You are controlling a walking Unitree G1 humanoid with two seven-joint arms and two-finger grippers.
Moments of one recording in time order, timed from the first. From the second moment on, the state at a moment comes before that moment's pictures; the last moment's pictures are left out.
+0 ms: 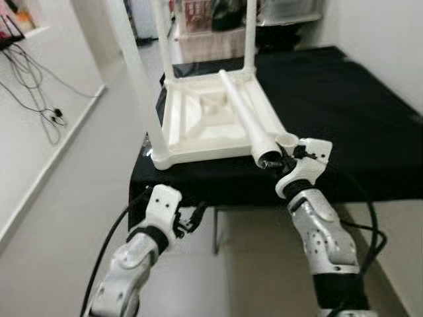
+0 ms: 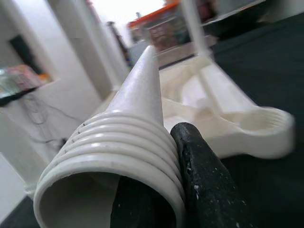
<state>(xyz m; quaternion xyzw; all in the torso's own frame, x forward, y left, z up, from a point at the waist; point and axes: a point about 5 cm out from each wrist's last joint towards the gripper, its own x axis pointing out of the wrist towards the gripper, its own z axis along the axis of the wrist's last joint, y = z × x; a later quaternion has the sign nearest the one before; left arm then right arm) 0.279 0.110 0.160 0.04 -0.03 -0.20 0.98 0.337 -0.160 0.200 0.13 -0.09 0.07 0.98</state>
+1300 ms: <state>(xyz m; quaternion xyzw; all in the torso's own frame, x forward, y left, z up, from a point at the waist) 0.287 0.117 0.191 -0.21 -0.05 -0.25 0.94 0.334 -0.145 0.192 0.22 -0.09 0.10 0.97</state>
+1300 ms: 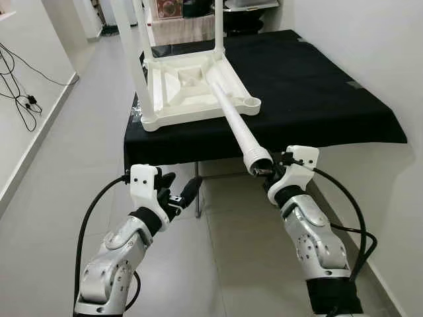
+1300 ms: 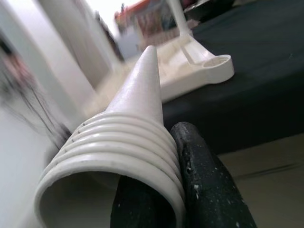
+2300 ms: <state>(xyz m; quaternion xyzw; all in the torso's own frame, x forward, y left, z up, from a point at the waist) 0.296 0.169 0.275 -0.57 -0.14 -0.33 0.74 0.277 -0.149 0.229 0.11 -0.19 0.47 0.86</state>
